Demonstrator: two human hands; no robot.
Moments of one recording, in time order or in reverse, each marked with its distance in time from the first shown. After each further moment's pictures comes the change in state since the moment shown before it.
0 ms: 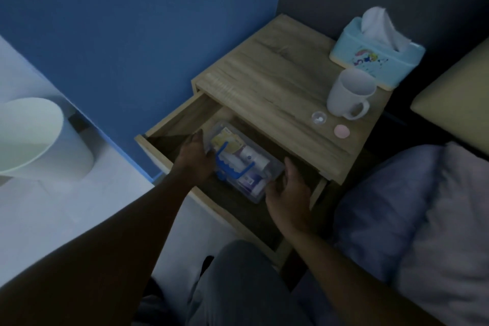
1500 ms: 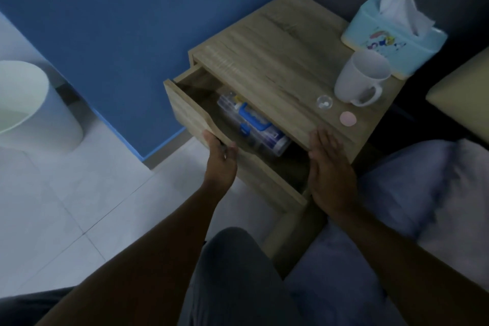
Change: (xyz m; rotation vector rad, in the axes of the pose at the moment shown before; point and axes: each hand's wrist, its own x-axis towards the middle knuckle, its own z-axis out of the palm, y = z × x) left_hand -0.019 -0.005 0.107 -0.714 0.027 -0.057; right_hand 0.067 0.057 -0.071 -0.723 0.071 -0.562
